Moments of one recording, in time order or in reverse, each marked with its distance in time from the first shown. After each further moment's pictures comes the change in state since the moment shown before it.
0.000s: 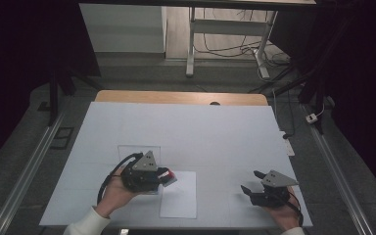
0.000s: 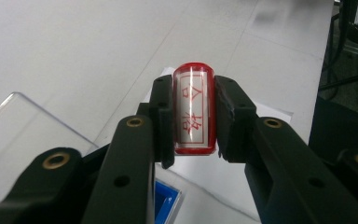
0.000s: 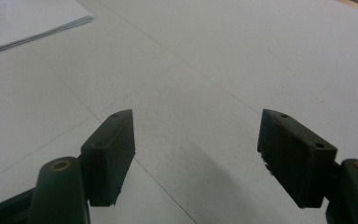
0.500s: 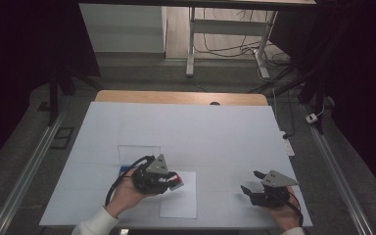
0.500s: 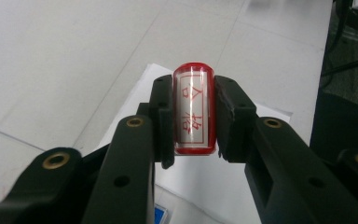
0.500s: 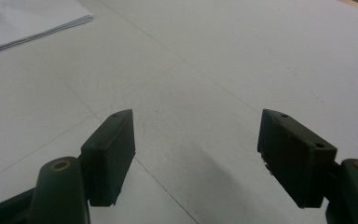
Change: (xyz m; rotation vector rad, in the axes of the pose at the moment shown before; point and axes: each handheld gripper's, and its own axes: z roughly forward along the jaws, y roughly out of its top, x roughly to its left) left arm -0.006 0.007 0.027 0.062 -0.031 0.027; right arm 0.000 0.000 0.000 0.002 0.001 0.002
